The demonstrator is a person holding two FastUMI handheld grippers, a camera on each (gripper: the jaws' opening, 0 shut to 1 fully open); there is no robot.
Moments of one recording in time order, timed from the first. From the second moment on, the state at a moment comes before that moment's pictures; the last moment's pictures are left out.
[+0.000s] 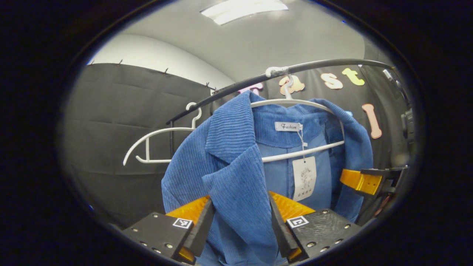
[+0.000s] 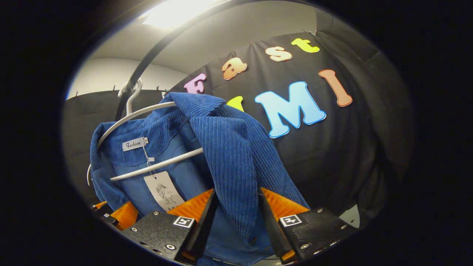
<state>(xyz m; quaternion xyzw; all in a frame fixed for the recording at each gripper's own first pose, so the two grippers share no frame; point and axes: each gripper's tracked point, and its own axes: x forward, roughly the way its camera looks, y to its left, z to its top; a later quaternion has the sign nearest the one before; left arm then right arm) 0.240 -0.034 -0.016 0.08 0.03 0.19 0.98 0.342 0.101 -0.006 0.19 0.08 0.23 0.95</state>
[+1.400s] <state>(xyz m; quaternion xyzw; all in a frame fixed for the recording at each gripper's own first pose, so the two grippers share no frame) 0.177 0.060 0.079 0.02 -0.04 0.22 0.97 0.407 0.055 0.084 0.28 -0.03 0.17 0.94</state>
